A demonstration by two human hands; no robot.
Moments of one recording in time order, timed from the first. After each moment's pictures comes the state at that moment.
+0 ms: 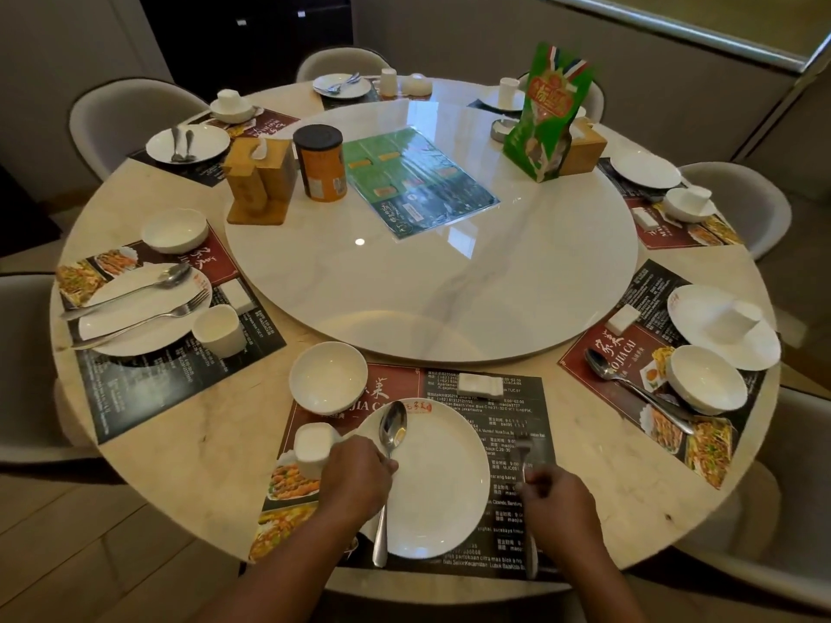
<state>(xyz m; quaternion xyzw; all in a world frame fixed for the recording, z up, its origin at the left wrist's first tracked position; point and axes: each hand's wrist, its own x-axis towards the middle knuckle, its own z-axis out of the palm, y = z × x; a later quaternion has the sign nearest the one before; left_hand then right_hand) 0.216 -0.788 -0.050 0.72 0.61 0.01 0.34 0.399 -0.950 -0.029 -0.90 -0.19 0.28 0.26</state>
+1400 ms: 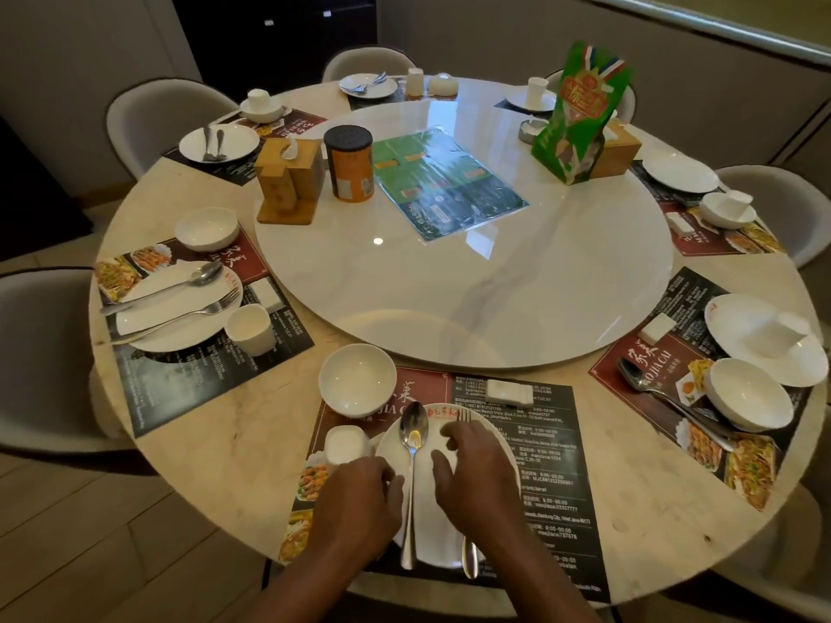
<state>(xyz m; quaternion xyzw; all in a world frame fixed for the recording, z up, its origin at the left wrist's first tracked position) 0.166 -0.800 -0.037 0.81 0.51 0.11 0.27 0.315 -0.860 -0.017 -0.82 -0.49 0.15 0.25</state>
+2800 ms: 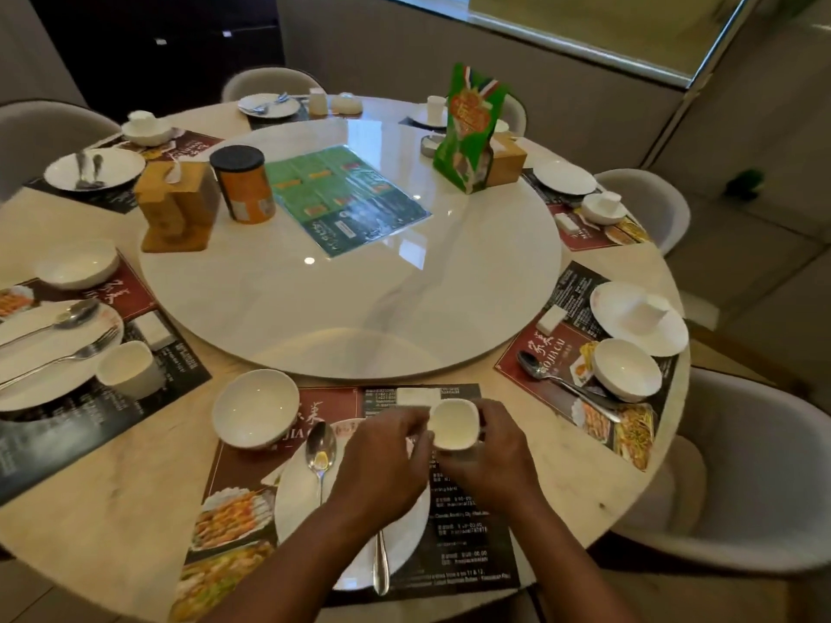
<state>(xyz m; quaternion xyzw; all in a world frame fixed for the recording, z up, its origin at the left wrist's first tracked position) 0.296 -0.823 0.035 0.84 0.34 0.20 0.38 0.437 -0.921 -0.005 -0.83 -0.38 0.17 0.36</state>
